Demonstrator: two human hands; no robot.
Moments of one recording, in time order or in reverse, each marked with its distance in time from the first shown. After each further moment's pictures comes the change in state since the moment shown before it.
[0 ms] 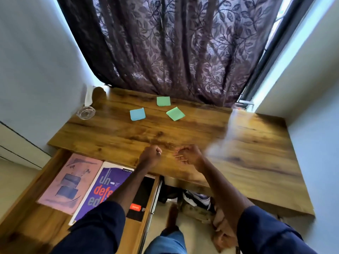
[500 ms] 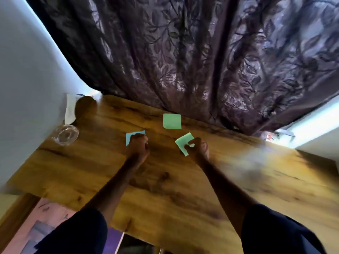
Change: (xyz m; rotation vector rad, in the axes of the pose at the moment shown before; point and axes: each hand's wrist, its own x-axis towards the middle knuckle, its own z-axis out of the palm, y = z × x) left_hand 0.274 -0.010 -0.069 0.197 0.225 0.074; right_hand 0.302 -0.099 -0.020 -0.633 0.458 -0.139
